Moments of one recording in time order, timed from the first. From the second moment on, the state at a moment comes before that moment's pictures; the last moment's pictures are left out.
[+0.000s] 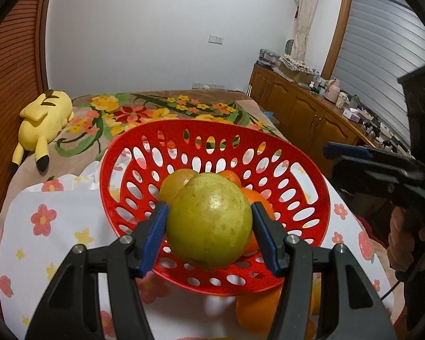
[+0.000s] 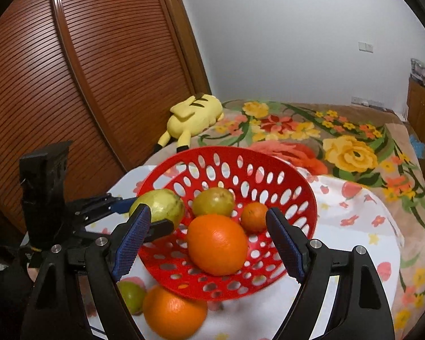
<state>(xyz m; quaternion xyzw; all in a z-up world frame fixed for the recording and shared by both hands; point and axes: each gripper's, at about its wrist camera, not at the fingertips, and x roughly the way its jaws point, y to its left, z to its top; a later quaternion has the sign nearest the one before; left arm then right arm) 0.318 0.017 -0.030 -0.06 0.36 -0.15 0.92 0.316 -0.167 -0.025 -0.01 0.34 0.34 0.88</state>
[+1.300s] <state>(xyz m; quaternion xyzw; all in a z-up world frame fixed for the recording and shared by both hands) 0.157 0.030 -0.022 0.01 0.30 -0.10 0.95 0.145 -0.229 -0.081 -0.02 0.30 0.23 0.92</state>
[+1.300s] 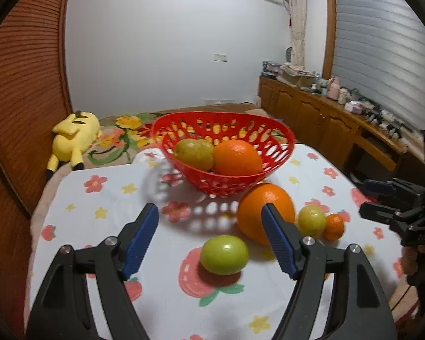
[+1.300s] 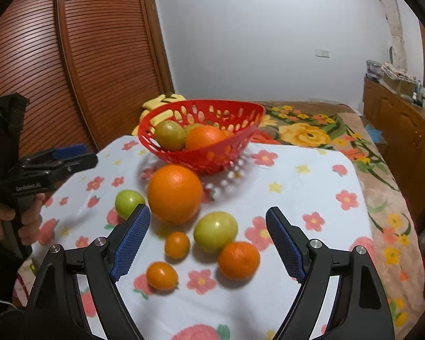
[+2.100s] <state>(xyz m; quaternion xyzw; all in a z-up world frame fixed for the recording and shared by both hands) 0.181 0.019 -0.079 0.03 0.37 -0.13 0.92 0.171 -0.234 -0.148 -0.04 0.39 0.19 0.90</state>
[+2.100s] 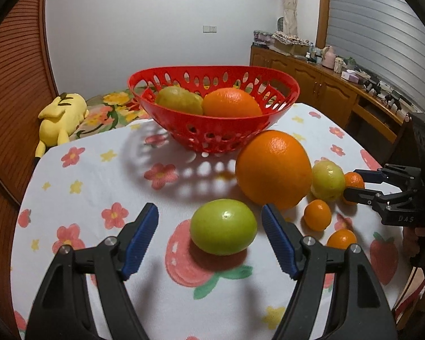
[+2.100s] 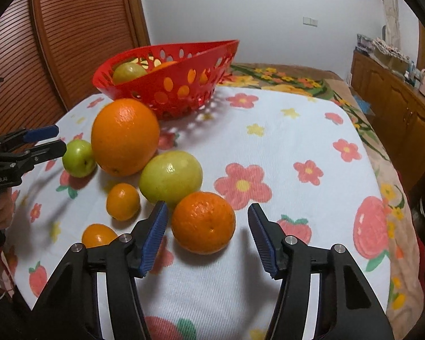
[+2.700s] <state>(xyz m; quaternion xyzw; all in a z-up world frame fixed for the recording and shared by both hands) 0.193 0.013 -0.104 0.02 0.41 -0.15 0.90 0.142 -0.232 -0.147 -0.03 0.39 0.21 0.90</state>
